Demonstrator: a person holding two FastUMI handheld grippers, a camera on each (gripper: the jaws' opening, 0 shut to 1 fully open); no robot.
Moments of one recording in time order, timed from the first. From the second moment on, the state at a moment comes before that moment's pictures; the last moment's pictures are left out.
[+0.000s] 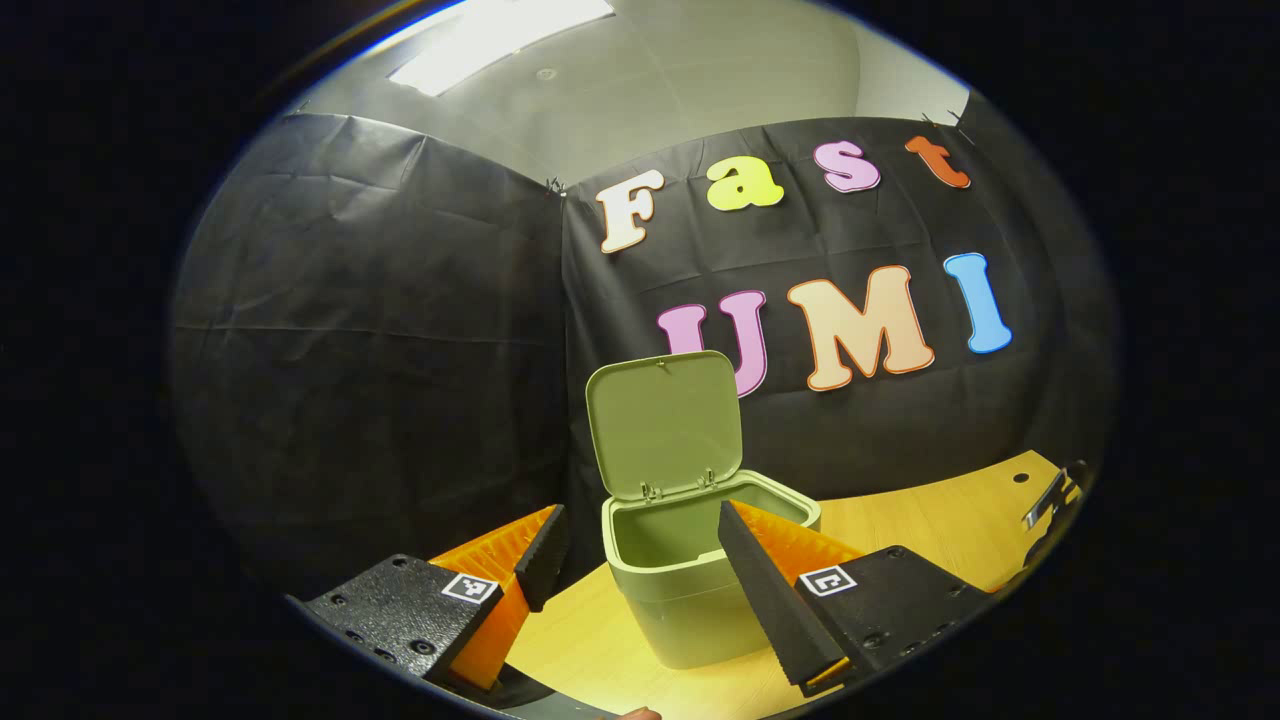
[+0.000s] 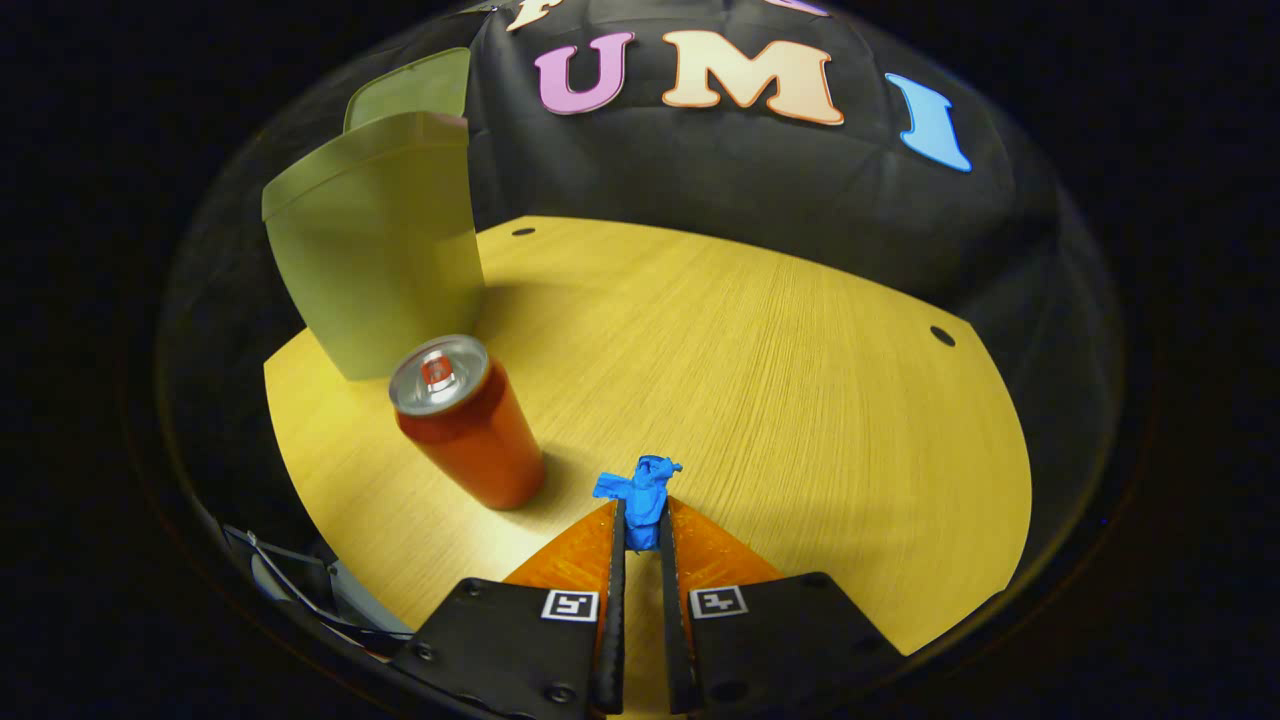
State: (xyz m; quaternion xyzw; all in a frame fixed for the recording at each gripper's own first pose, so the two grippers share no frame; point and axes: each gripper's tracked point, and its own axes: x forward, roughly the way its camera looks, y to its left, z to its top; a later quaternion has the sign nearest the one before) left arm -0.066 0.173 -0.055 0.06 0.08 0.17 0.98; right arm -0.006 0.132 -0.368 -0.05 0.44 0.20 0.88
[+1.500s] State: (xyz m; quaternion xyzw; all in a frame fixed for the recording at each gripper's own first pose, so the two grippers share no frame) left arm -0.106 0.292 -0.101 0.03 0.12 0.21 0.97; right arm 0.118 0.351 -0.101 0.00 0.16 0.30 0.94
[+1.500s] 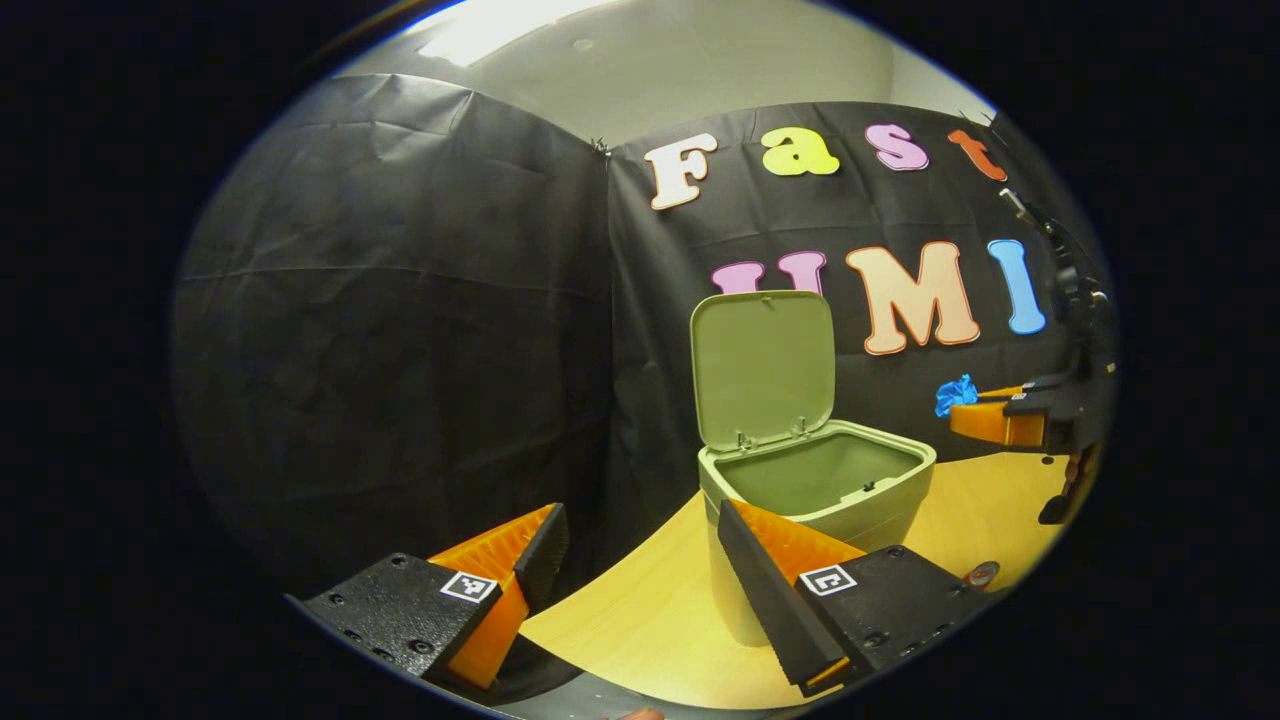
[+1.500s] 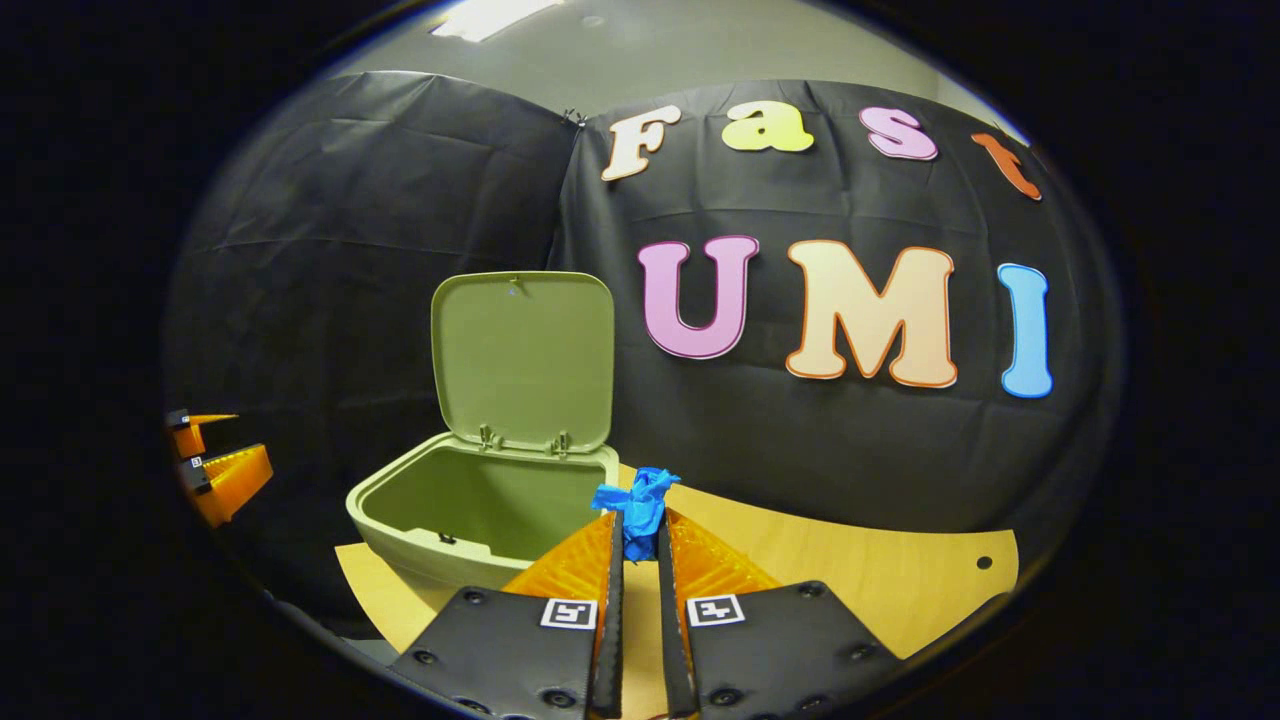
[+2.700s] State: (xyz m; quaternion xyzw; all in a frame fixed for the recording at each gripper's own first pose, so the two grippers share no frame) left arm -0.041 0.156 -0.097 0.01 0.11 0.08 0.99; right arm 0.117 0.227 -0.089 -0.01 0.11 0.23 0.97
